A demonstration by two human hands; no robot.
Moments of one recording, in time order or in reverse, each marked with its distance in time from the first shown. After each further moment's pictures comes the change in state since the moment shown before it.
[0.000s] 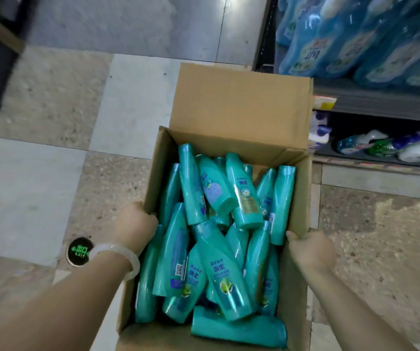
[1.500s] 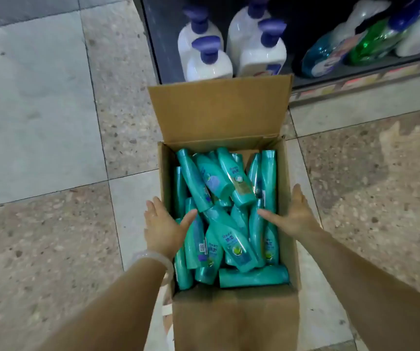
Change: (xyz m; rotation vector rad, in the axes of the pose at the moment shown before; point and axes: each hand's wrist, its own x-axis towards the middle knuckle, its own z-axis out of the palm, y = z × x) left_hand 0.194 0.097 0.388 0.078 -0.162 0.352; right_hand 0.334 0.143 0.182 0.129 -0.201 0.013
